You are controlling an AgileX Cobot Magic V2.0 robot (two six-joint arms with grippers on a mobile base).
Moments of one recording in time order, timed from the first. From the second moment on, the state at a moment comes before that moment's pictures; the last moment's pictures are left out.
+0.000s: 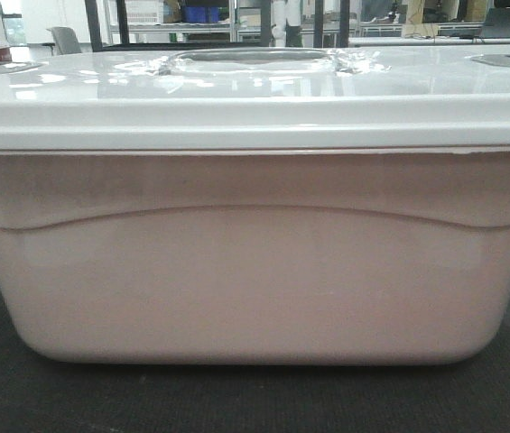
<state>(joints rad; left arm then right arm) -0.09 1.27 -1.02 -0.26 0.88 0.04 0.00 1.23 -1.08 0.13 1.12 0.02</state>
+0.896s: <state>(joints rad) 0.09 1.29 -1.23 -0.76 1.16 0.31 -0.02 1.24 -1.25 0.38 1.17 -0.07</state>
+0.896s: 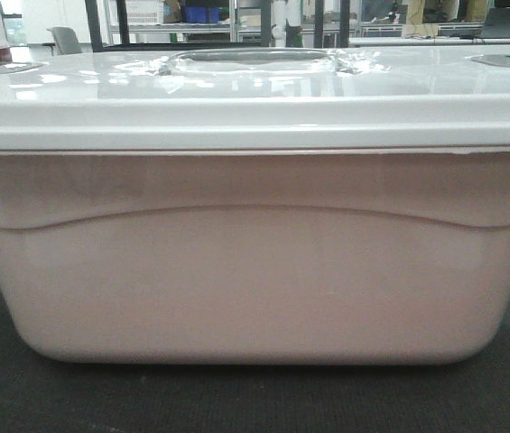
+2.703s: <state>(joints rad) 0.09 1.47 -0.85 -1.30 1.18 0.82 -0.21 1.40 -0.91 1.13 1.19 -0.65</state>
